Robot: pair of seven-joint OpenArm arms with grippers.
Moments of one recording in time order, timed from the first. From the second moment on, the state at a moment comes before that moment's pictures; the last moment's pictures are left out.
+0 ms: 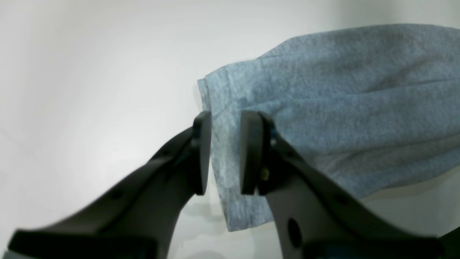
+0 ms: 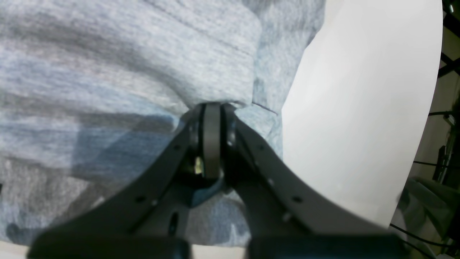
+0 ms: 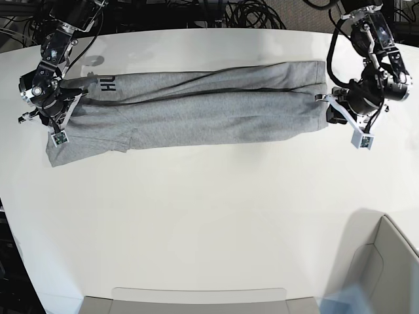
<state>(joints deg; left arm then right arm) 10.5 -15.2 -26.5 110.8 -30.7 -19.8 78.3 -2.9 8.3 31.5 93.9 -18.9 45.0 -45.7</state>
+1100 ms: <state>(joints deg) 8.2 -14.2 -23.4 78.2 -38.9 -36.8 69.0 -3.1 8.6 31.4 93.9 -18.9 45.0 -45.7</state>
